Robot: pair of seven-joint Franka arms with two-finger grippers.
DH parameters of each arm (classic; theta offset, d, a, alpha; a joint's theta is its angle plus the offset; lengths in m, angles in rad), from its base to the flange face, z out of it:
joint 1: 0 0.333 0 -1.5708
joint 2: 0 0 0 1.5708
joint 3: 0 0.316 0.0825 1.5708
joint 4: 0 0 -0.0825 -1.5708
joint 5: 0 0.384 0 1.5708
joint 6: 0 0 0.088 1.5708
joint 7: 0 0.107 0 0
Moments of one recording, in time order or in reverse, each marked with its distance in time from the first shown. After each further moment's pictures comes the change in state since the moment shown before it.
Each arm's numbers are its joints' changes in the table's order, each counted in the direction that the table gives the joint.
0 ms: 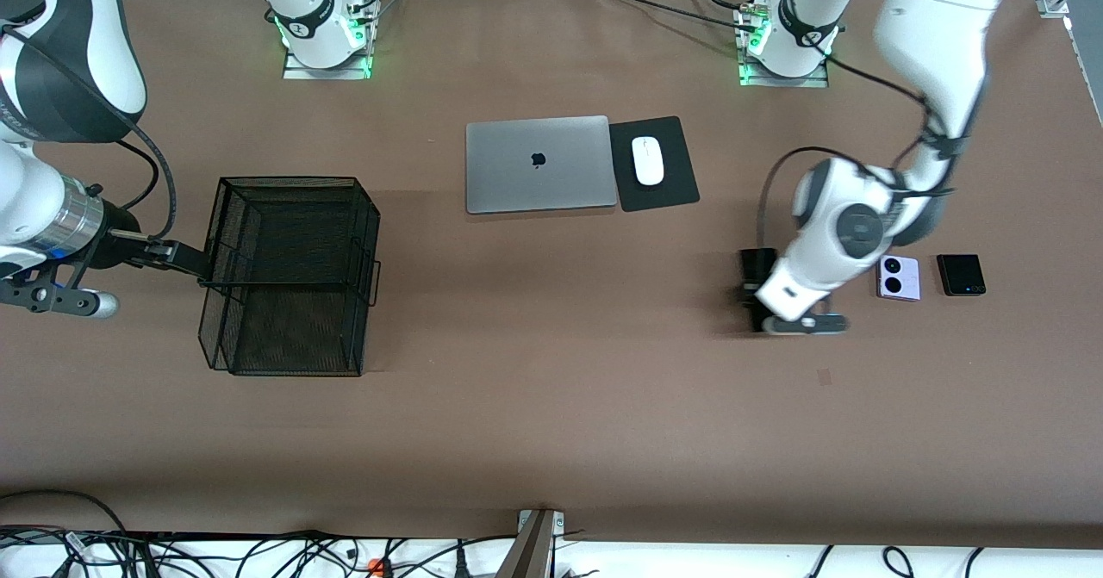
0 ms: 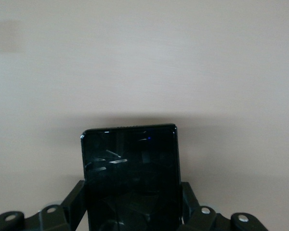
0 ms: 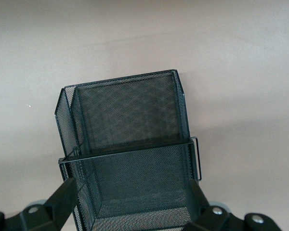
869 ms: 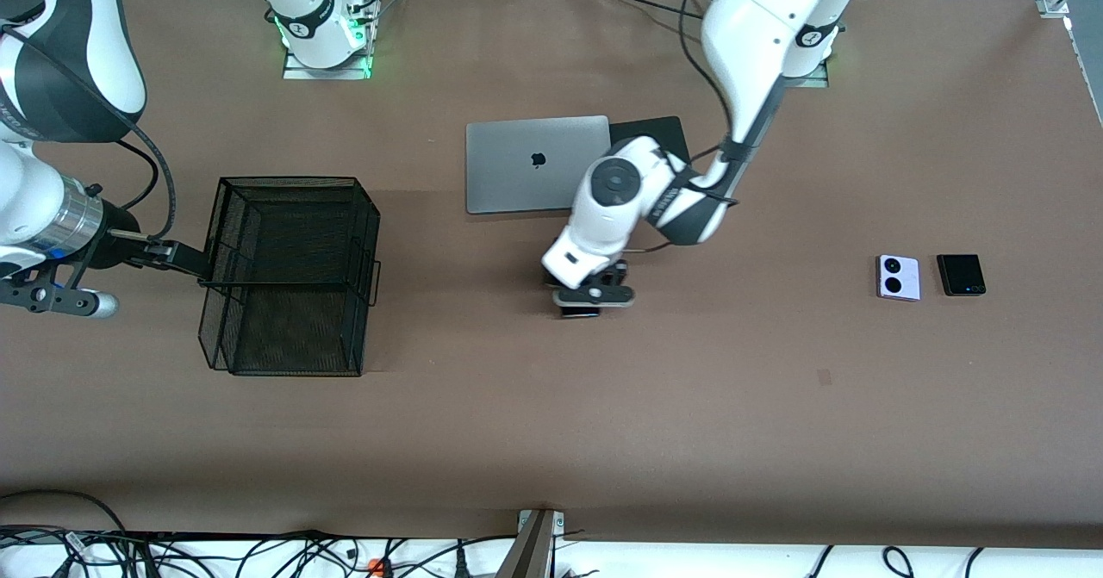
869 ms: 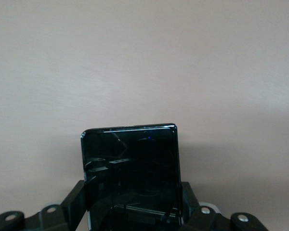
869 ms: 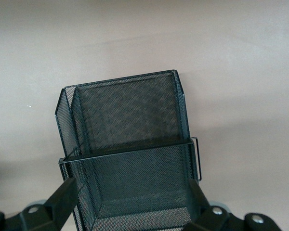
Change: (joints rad) left arm -0.460 0.285 0.006 0.482 0.000 -0.020 -0.419; right arm 0.000 0.000 0.000 0.001 0.000 0.000 0.000
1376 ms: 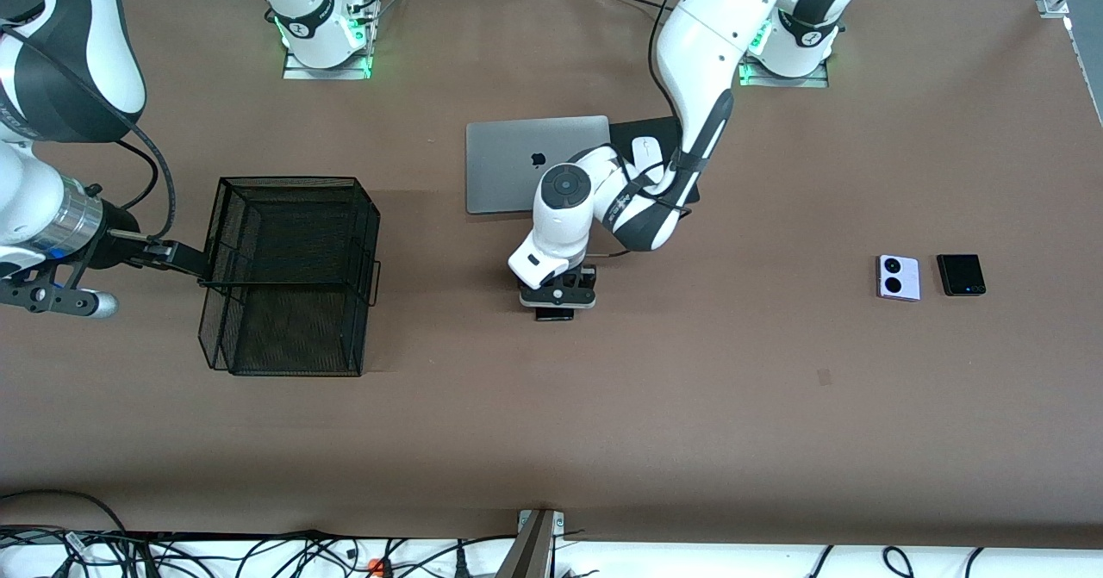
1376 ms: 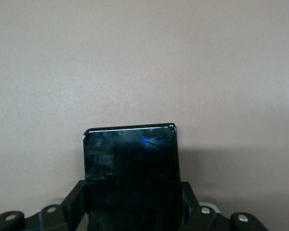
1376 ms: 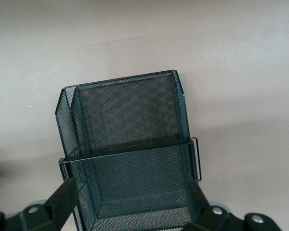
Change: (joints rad) left arm -0.137 0.152 0.135 0.163 0.000 -0.033 -0.043; right arm 0.000 0.000 0.000 0.001 0.000 0.000 0.000
